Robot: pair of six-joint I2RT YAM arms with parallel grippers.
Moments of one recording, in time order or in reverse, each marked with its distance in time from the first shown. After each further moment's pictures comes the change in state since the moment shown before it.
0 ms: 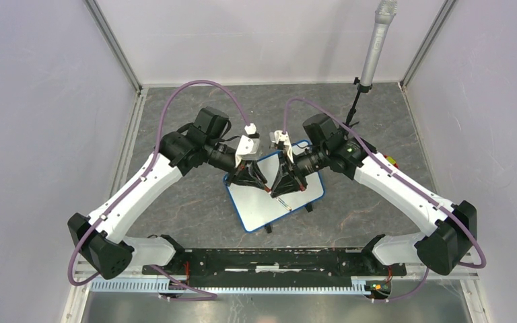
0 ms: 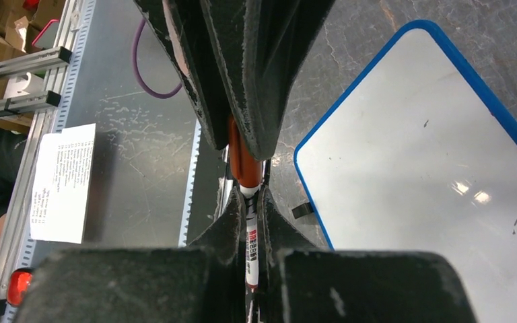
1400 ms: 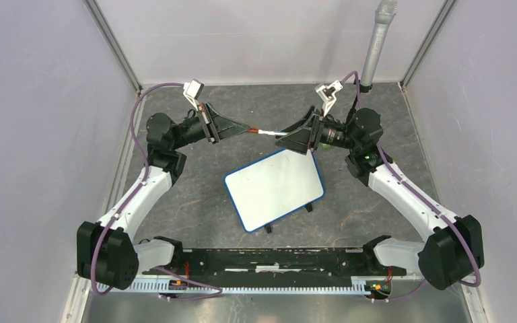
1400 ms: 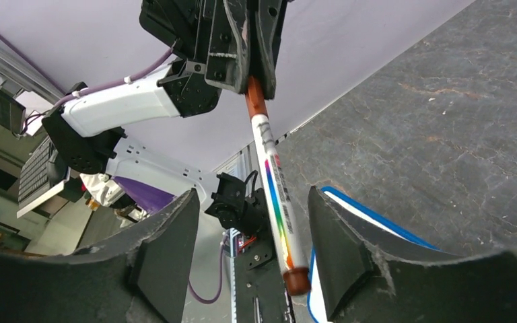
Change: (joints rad) left arm 0.397 -0.077 -0.460 1.547 -0.084 -1.893; right arm -0.266 -0.104 -0.285 1.140 0.096 1.095
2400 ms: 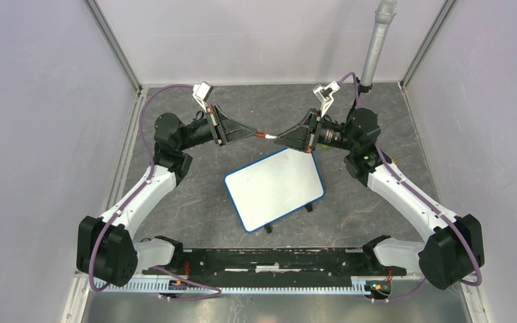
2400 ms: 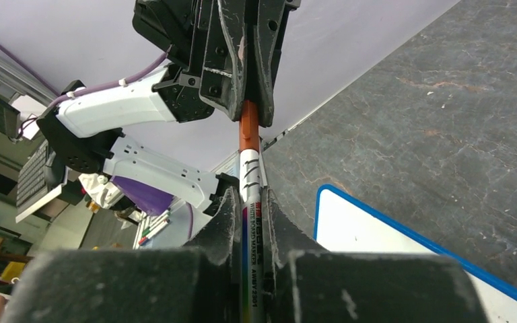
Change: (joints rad) left arm -0.078 0.024 0.002 -0.023 -0.032 0.010; right arm 0.030 0.001 0.016 -0.047 0.034 -0.014
